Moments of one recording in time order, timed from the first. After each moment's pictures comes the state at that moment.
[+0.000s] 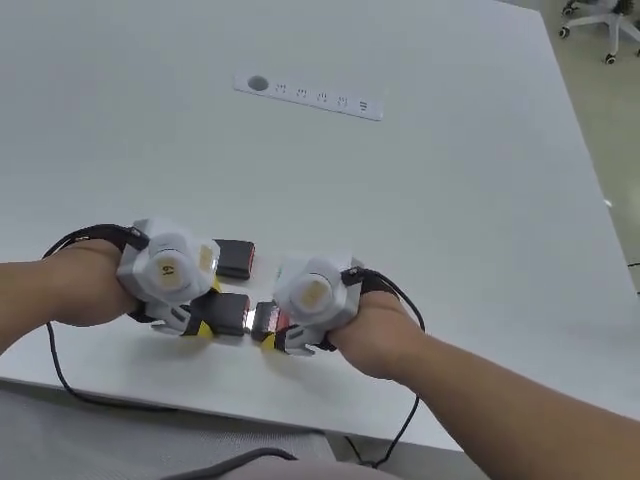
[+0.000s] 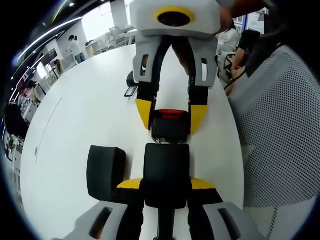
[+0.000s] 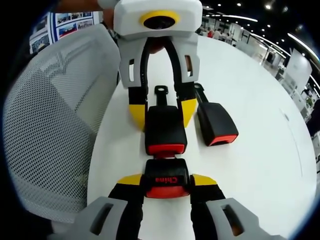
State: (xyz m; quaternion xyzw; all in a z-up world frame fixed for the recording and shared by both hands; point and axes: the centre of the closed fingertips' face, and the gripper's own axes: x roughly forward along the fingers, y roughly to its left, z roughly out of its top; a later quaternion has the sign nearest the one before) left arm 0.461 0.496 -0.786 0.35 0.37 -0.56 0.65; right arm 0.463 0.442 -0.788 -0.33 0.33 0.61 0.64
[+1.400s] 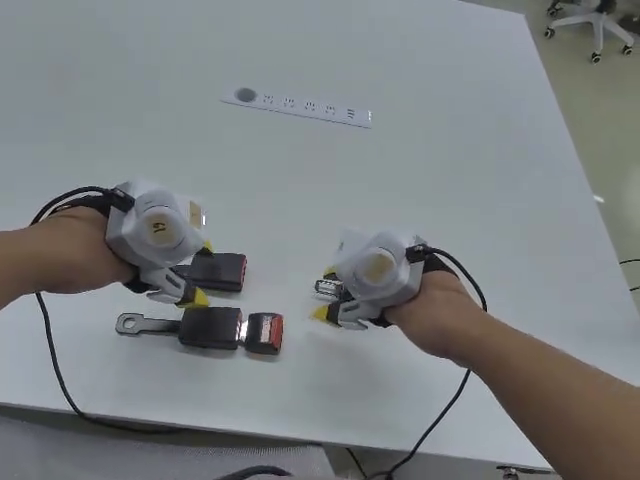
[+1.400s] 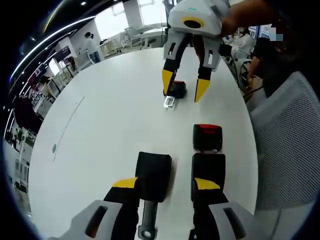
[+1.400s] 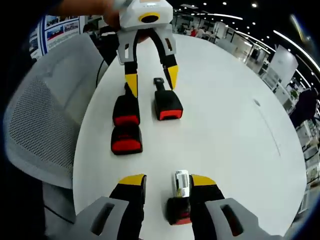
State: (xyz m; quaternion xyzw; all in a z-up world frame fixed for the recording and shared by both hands) left arm 0.518 0.501 -0.743 0.35 0.36 -0.52 0.69; right arm 0.527 0.365 -0.758 -0.34 0.32 0.55 0.69
